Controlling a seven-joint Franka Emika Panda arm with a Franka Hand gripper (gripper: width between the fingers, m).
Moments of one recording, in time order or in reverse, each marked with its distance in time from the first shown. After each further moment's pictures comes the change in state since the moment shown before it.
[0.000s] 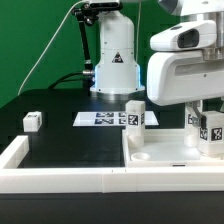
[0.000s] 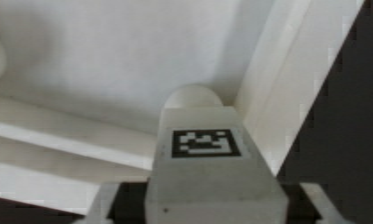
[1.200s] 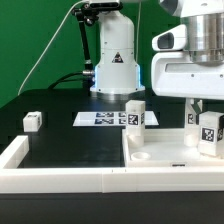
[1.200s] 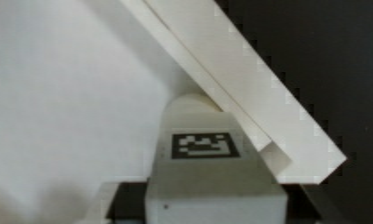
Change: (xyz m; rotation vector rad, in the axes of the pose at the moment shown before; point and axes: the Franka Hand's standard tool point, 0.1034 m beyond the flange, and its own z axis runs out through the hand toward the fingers) arm 0.000 -0.002 0.002 0.018 -0.011 1.132
